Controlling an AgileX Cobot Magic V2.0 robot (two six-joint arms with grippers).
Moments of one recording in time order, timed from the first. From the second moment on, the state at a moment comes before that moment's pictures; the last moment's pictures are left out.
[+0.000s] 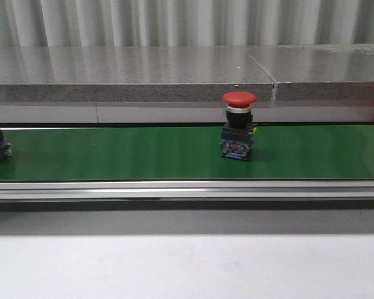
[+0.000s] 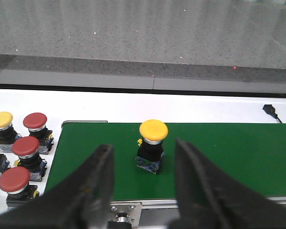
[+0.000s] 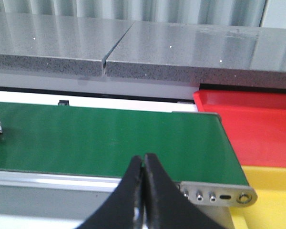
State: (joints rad) left arm -0.15 0.37 -0.51 0.08 0.50 -0.14; right arm 0.01 -0.01 0.03 -0.02 0.10 -0.01
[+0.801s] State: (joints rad) left arm -0.15 0.35 -0.50 0.08 0.50 -0.14; right arm 0.01 0.42 -0.51 0.03 0.53 -0.01
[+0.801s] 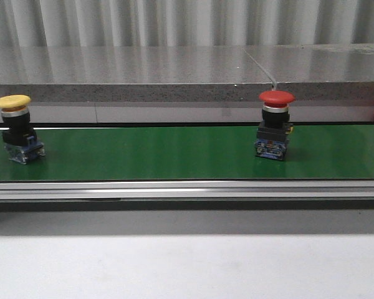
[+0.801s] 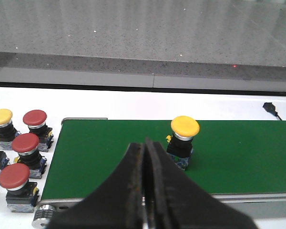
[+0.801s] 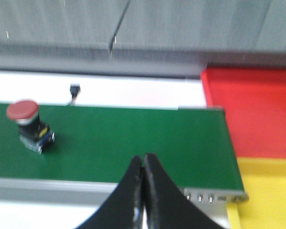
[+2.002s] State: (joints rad) left arm -0.15 0.35 -0.50 0.08 0.51 -0.14; right arm 0.09 0.97 -0.70 0.27 0.66 -0.23
